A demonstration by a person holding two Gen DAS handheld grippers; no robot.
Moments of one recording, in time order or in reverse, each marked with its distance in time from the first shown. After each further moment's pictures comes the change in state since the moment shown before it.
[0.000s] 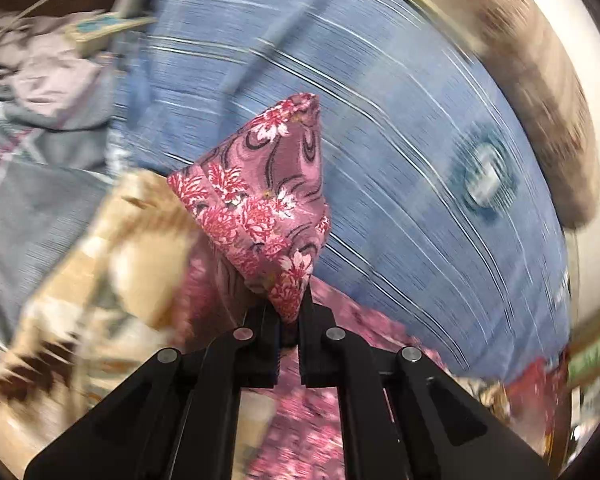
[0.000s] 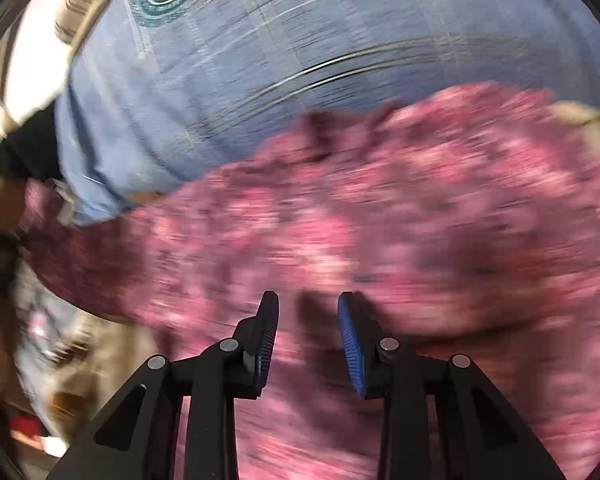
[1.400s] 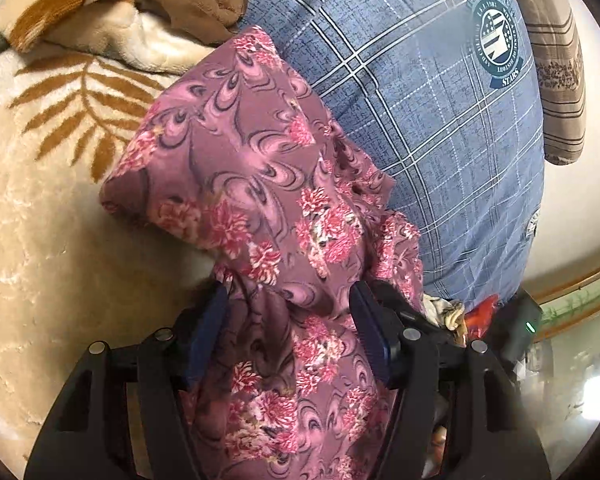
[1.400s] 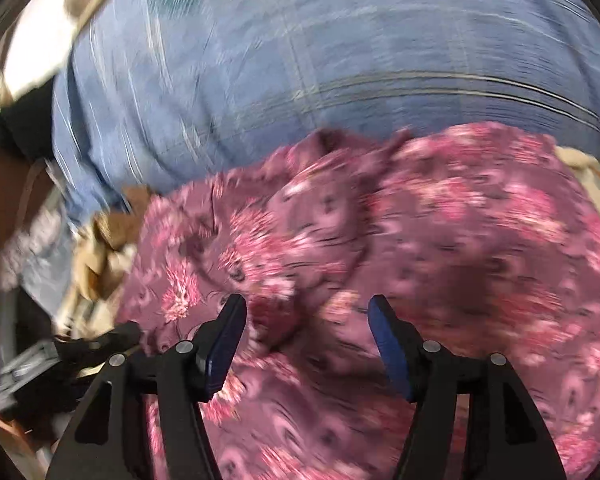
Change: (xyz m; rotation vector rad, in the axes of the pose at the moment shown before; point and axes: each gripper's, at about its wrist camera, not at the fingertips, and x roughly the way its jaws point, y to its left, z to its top) left arm 0.083 0.033 -0.135 -0.106 0.317 -0.259; right arm 0.036 0.055 0.023 -0.070 0.060 -0.039
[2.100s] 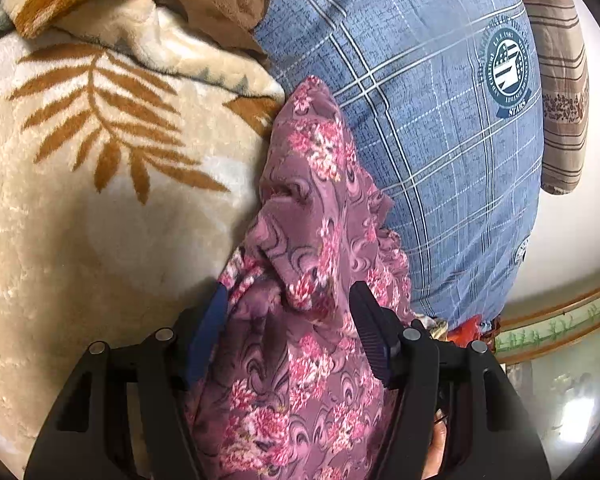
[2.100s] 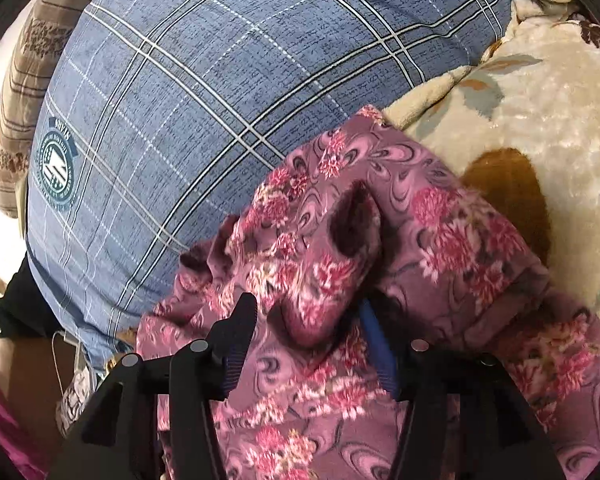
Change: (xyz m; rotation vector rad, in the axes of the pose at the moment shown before) left arm 0.003 0.012 0.014 -0.086 -0.027 -0.038; right arm -0.047 -0.184 -0.020 0.556 -0.171 0.138
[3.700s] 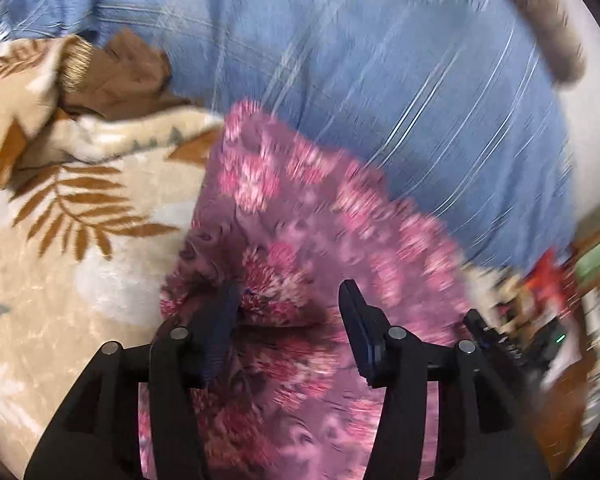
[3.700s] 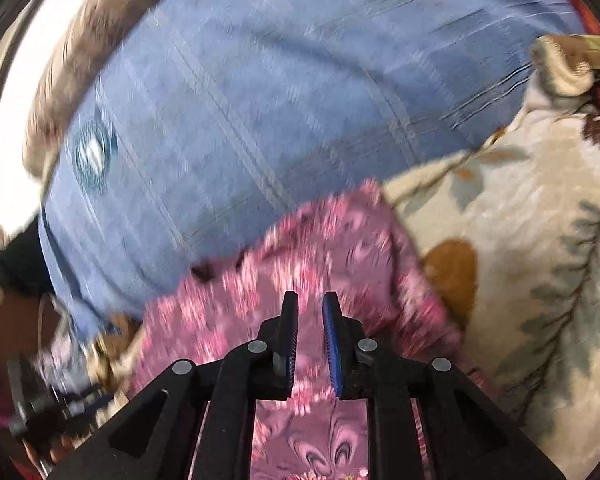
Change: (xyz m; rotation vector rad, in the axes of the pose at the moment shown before) left arm 0.023 -0.081 -0.014 0.364 0.019 0.325; right arm -0.027 -0.006 -0.001 -0.217 0.007 -0.035
